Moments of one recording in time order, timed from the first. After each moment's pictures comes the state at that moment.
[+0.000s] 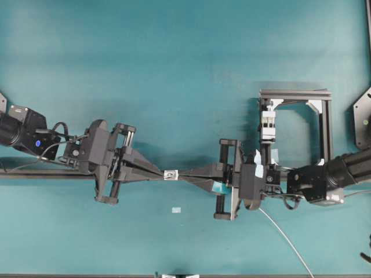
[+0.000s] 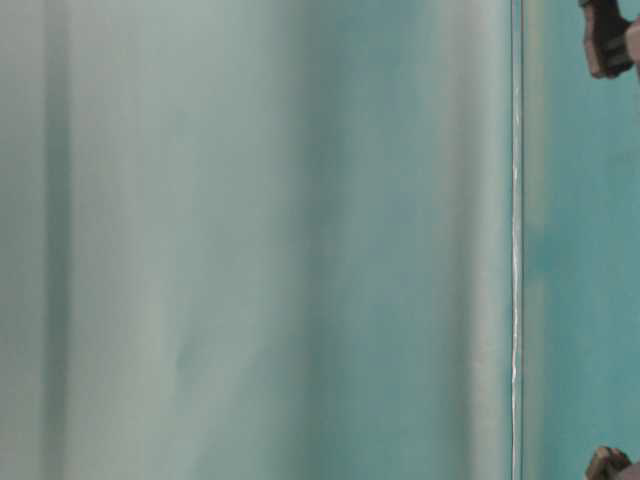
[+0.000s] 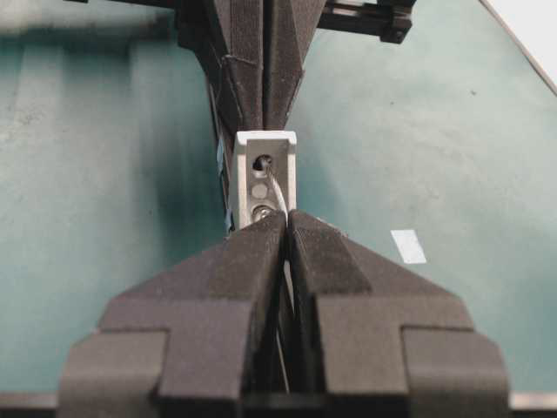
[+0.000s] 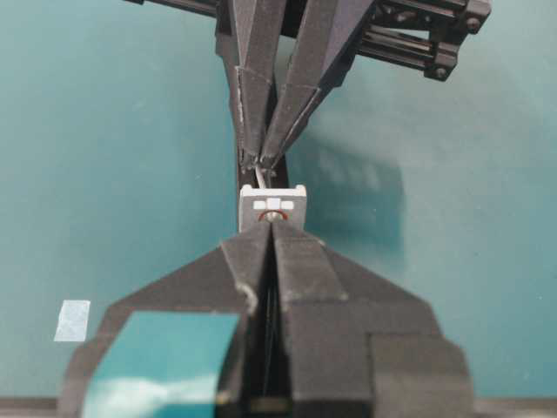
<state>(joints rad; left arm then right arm) -0.28 0.32 0.95 -0.05 -1.07 -0.12 0.46 0.42 0.75 0.64 -1.07 -0.11</state>
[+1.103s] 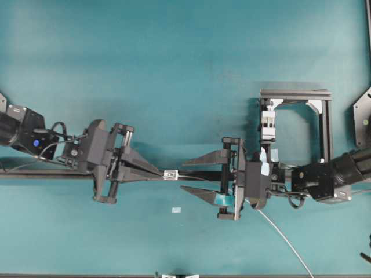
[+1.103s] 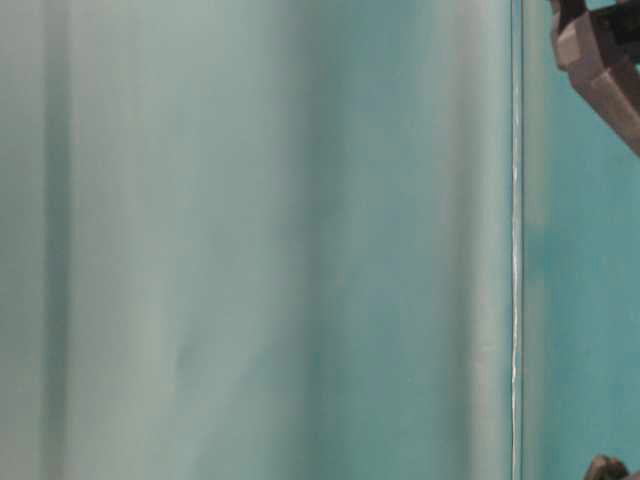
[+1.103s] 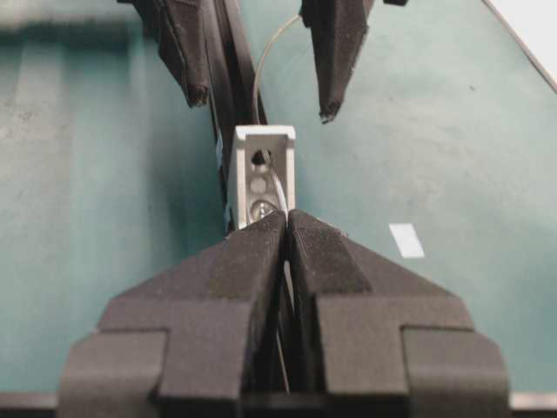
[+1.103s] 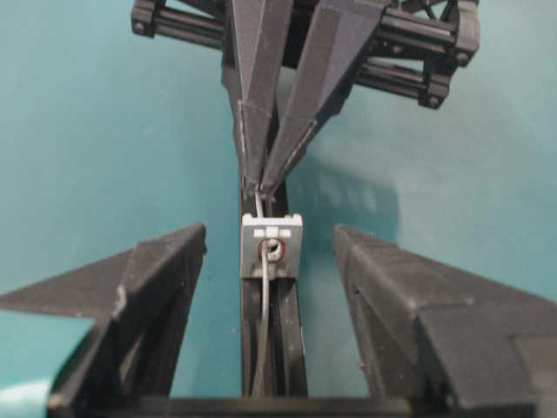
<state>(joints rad) -0.29 0.30 0.97 -0.05 -1.06 -0.11 0.46 0.37 0.77 0.62 -1.06 -0.11</state>
